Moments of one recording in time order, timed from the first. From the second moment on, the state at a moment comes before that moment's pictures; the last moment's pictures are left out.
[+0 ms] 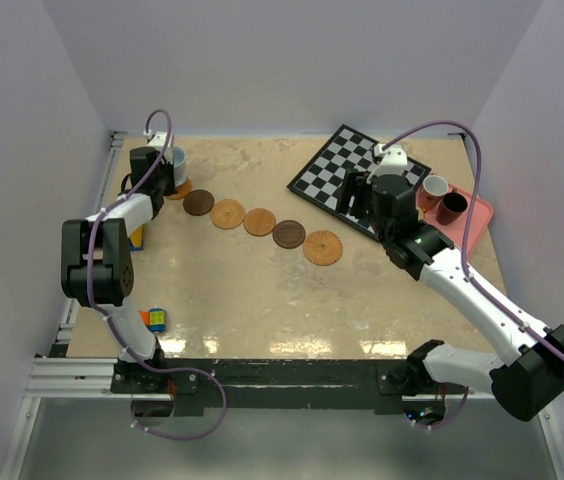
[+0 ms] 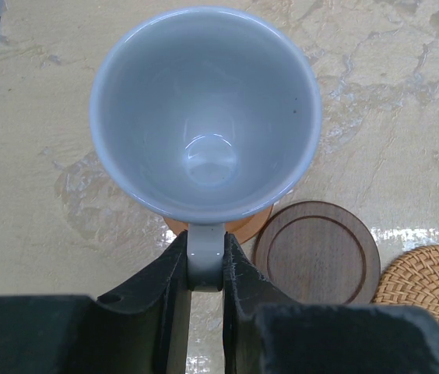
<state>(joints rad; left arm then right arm) 0.05 1.82 1.15 0.16 -0.01 0.08 0.56 1.16 1.02 -0.19 0.38 0.34</state>
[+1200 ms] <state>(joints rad) 0.07 1.85 1.13 0.18 0.02 0.03 0.56 1.16 1.01 -0.19 0.38 0.34</state>
